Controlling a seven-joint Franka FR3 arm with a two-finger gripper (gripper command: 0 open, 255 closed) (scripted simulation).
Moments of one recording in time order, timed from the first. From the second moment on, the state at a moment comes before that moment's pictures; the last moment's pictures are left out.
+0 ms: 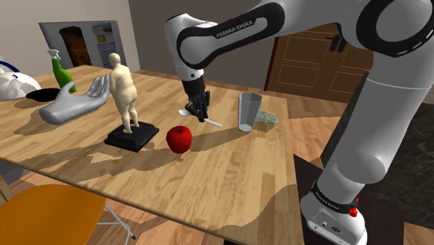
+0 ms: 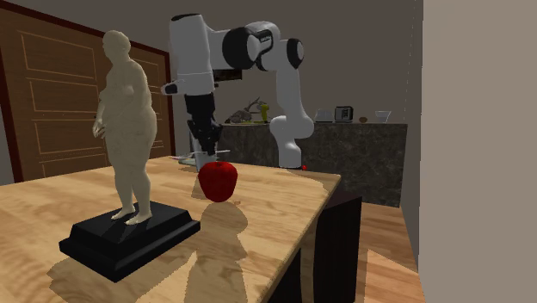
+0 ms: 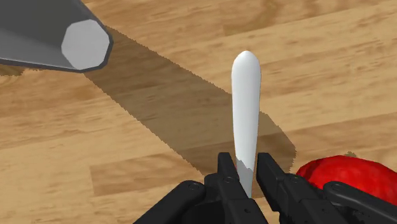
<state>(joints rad) 0.07 0.10 0.36 -1.89 -0.12 1.74 0.18</state>
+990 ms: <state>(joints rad) -0.11 0.16 0.20 -1.80 -0.20 1.76 -0.14</state>
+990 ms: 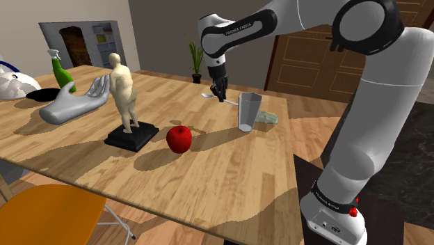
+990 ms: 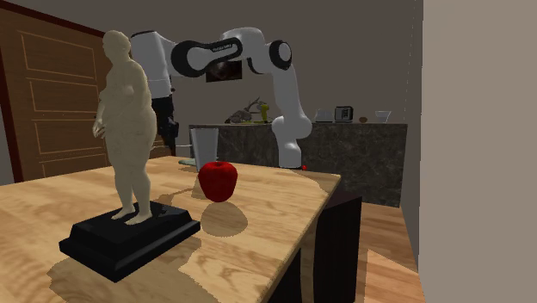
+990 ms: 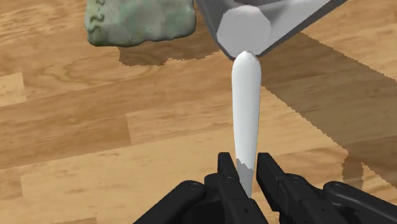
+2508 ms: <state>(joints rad) -0.28 0.47 0.08 -1.47 -0.25 1.79 -0.42</state>
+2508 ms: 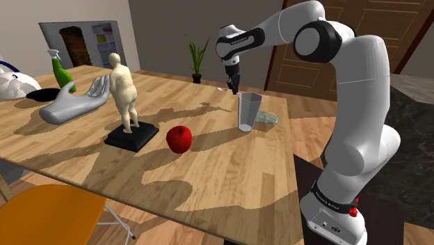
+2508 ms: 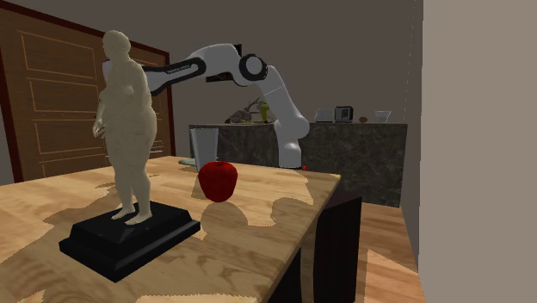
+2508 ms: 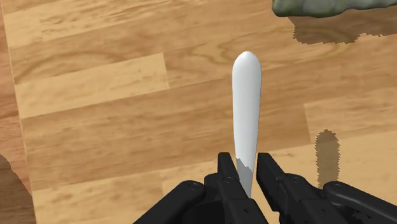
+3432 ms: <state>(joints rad) -0.29 0.51 0.07 -1.55 -0.26 1.90 -0.40</state>
